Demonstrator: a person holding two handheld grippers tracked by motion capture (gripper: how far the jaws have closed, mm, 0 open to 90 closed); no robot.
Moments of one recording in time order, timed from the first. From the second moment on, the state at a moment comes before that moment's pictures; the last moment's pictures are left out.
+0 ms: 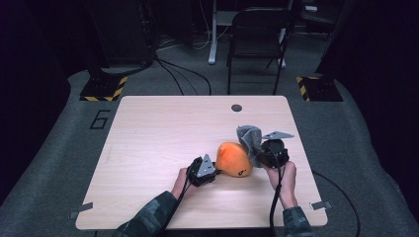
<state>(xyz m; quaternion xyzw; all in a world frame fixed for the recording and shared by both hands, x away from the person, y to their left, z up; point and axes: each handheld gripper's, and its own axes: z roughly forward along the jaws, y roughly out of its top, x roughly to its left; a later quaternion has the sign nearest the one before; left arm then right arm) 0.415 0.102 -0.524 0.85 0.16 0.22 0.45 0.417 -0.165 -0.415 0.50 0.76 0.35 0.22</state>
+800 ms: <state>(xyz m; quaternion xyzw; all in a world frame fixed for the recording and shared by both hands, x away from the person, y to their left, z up) 0.410 0.110 -0.481 0.80 0.27 0.13 0.53 0.417 -0.210 -0.407 0.55 0.72 0.36 0.22</state>
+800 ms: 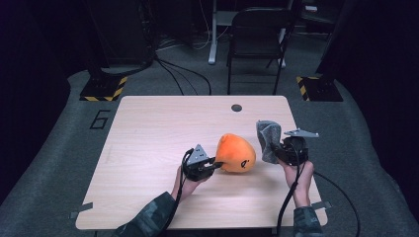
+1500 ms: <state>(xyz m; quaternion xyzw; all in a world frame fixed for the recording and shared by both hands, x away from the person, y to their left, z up) 0.409 0.100 -0.497 0.83 0.27 0.10 0.48 0.396 -0.123 -0.386 0.45 0.78 0.39 0.17</state>
